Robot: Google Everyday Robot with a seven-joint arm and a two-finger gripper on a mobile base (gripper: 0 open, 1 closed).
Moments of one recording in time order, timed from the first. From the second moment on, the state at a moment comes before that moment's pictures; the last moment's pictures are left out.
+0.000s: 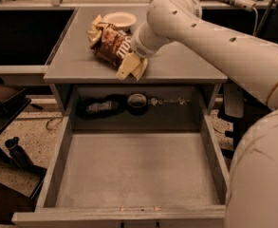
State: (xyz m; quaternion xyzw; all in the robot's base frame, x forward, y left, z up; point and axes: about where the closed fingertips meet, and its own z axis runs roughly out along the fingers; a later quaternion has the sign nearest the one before) arm 0.763 0.014 0.850 -0.54 0.75 0.01 0.39
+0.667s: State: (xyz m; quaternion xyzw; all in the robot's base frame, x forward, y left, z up) arm 0.714 -0.033 0.908 -0.53 0.75 -0.02 0.39
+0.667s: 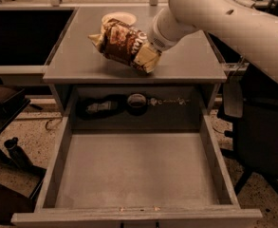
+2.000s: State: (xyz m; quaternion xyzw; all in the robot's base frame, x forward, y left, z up) arm 0.620 -0.107 0.889 -0.62 0.72 0.07 0.30
